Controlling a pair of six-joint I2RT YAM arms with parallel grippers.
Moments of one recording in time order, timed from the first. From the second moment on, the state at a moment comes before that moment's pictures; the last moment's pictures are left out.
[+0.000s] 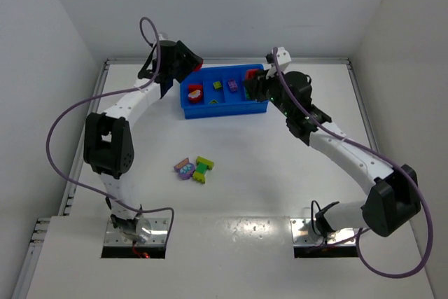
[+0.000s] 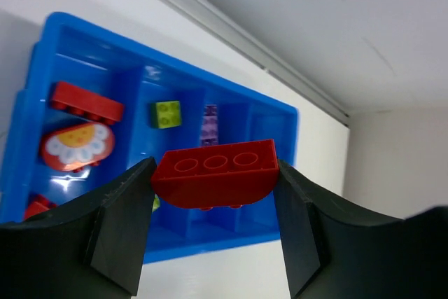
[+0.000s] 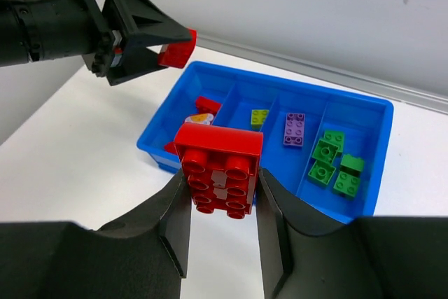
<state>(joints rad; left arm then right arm) -0.25 1.84 1.55 -0.10 0.00 -0.94 0.51 1.34 1.02 0.23 -0.01 0.15</state>
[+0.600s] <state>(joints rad) -0.24 1.96 1.55 -0.13 -0.09 -0.83 0.48 1.38 1.04 0.21 -0.04 0.14</state>
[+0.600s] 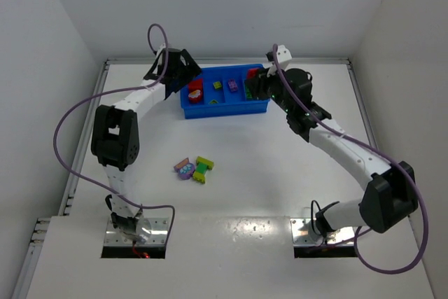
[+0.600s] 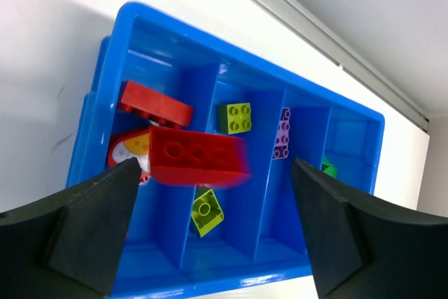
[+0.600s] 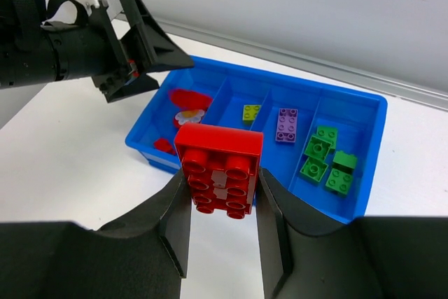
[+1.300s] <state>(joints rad) 0.22 1.63 1.54 -0.08 0.40 -0.64 0.54 2.09 1.64 0.26 -0.27 0.25</state>
